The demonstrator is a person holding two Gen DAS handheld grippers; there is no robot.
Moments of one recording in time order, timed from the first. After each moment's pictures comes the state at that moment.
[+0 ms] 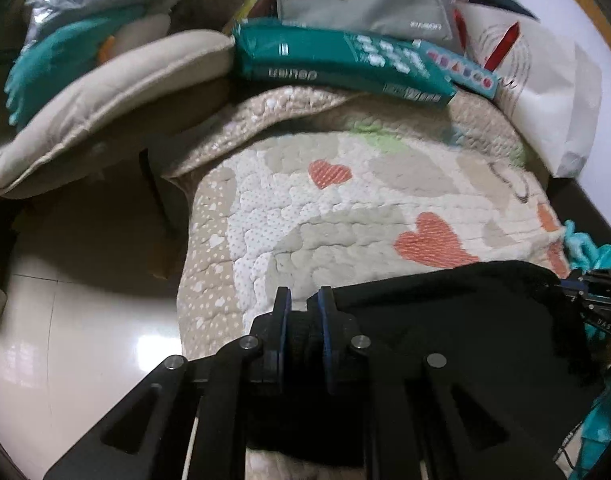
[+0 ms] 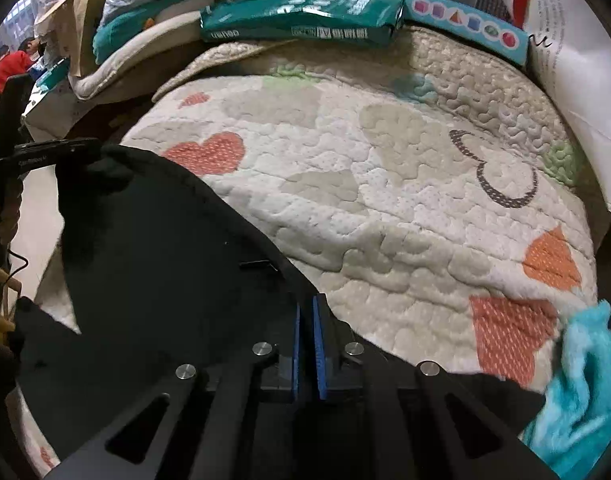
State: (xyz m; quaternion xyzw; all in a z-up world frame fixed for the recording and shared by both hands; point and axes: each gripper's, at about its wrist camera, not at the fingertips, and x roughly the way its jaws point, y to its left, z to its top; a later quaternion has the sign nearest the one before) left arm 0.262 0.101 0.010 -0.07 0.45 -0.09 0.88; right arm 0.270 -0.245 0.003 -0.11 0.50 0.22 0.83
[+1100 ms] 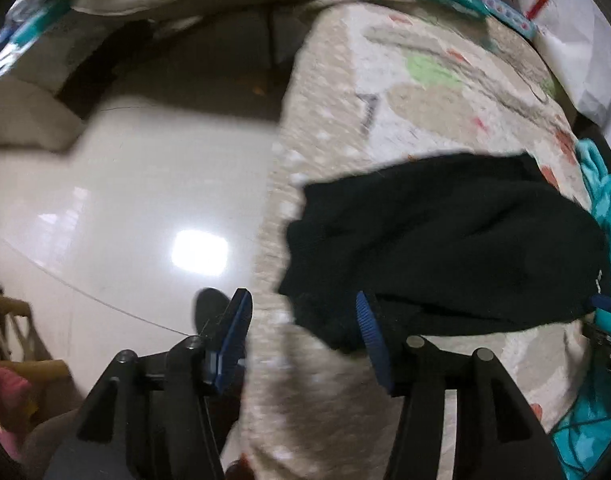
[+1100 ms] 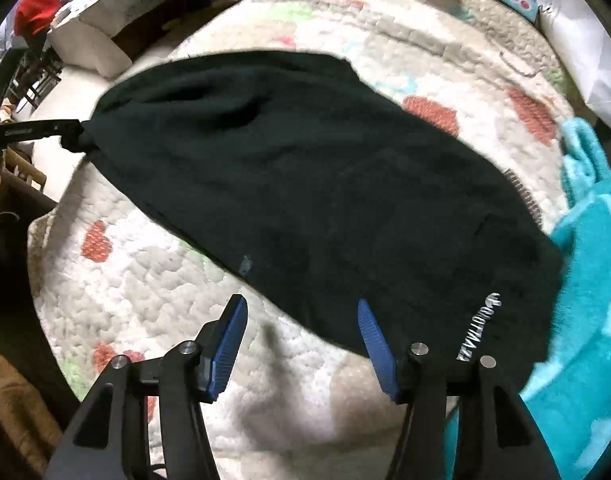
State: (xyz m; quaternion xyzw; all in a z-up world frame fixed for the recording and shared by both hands) left arm -0.029 0.124 -0.005 -0.11 0.57 0.07 0.81; right arm 0.004 -0.251 0.003 -0.17 0.58 0.25 0.76
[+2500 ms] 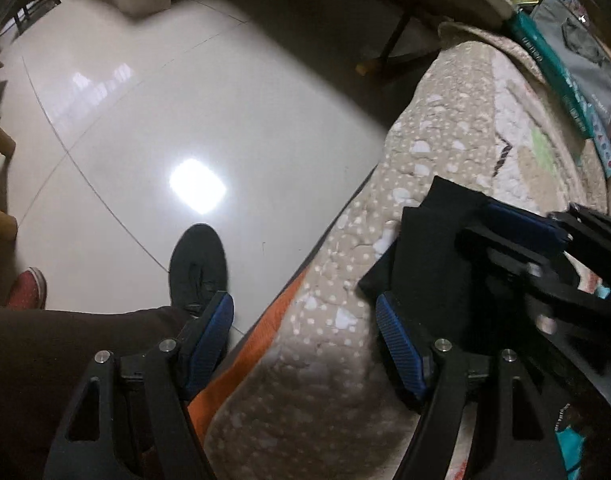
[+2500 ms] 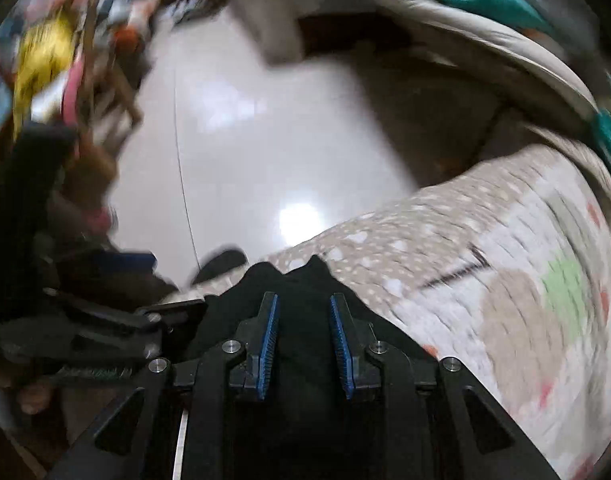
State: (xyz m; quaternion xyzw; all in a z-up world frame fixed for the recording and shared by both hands) left arm -0.043 0.171 -0.084 -0.32 0.56 0.18 0.74; right arm 0.052 0.094 -0.027 -0.35 0.46 0.49 0.66
